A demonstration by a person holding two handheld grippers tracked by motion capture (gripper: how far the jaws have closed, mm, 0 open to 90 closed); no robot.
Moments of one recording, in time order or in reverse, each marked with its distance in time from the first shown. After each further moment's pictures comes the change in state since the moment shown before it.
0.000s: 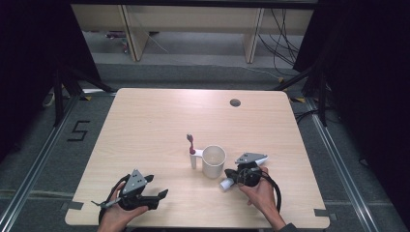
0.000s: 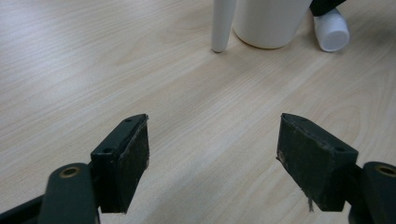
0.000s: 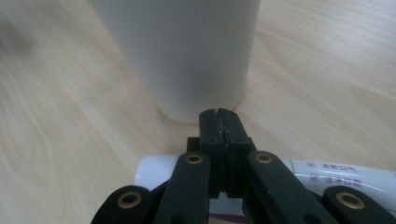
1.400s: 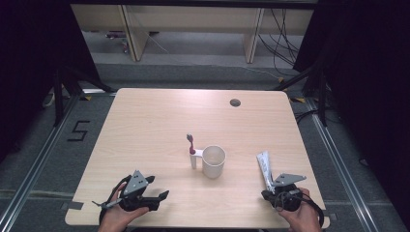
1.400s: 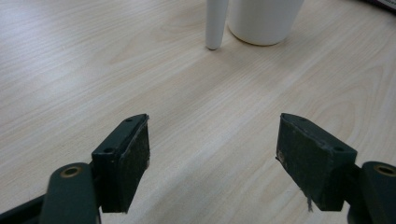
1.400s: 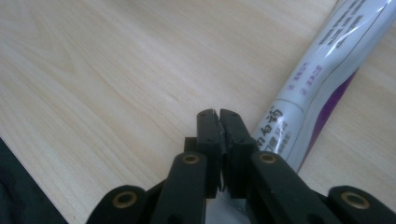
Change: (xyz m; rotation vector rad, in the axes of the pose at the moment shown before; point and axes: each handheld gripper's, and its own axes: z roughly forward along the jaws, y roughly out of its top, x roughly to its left) left arm -0.002 -0.001 0.002 0.003 -0.014 0.007; right arm -0.019 -0.069 -0.089 0.158 -0.107 0.031
